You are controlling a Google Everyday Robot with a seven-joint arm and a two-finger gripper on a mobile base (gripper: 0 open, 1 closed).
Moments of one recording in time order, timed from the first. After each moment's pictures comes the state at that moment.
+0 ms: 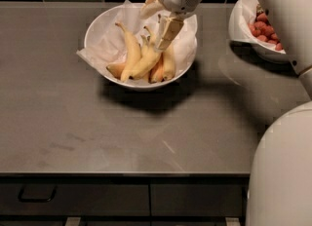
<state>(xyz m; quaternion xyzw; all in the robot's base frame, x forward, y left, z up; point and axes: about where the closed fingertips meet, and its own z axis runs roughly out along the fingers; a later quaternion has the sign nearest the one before) 0.640 -0.003 0.966 -0.82 0.49 0.08 0.29</state>
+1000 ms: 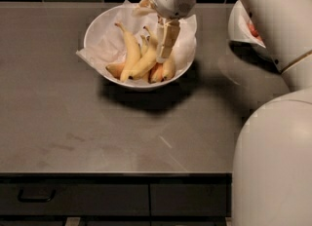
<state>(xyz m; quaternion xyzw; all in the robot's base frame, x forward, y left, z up) 0.641 0.011 0.946 -0.83 0.48 0.10 0.26</state>
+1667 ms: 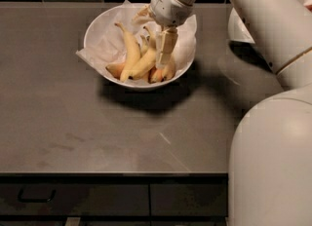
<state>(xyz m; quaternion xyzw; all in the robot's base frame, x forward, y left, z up) 0.643 0.013 0.923 -0.84 0.48 0.11 0.25</state>
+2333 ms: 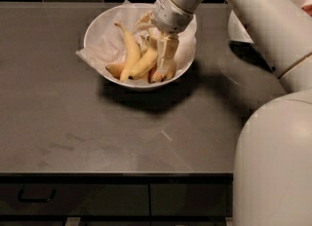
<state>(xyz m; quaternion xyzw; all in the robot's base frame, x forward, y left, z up) 0.643 0.010 0.906 -0.83 0.48 0.12 0.25</state>
